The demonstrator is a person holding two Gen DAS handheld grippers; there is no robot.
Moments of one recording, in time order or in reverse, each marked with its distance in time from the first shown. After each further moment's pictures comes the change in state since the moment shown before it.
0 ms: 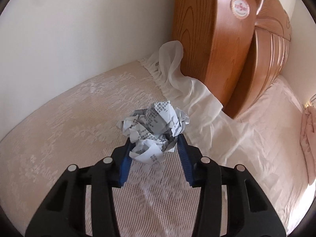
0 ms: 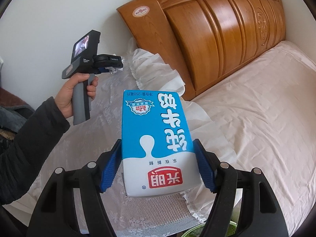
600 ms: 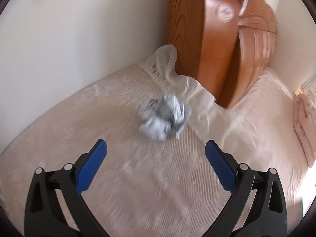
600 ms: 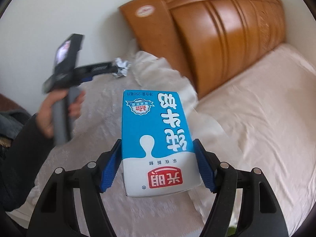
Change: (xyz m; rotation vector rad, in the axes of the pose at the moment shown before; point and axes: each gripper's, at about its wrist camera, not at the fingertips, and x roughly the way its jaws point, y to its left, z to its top) left arm 0.000 0.014 0.007 0.066 0.001 -0.059; right arm 0.014 0.009 0.013 0.046 -0.002 -0.035
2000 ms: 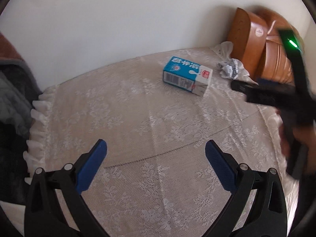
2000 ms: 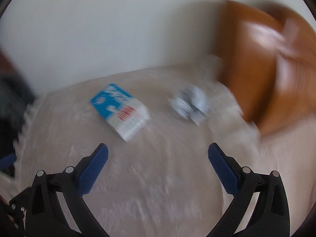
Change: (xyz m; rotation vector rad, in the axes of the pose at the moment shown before) left arm -0.177 0.118 -0.163 -0.226 0.028 0.191; right arm 0.163 0.206 0.122 -0.608 0.109 0.046
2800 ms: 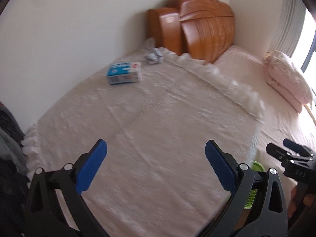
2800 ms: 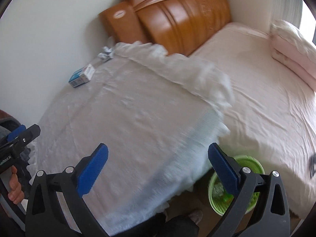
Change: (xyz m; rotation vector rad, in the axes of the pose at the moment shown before) left arm -0.086 -0.010 -0.082 0.441 -0.123 -0.260; right arm -0.199 0.083 -0.282 0.818 -0.103 -0.297
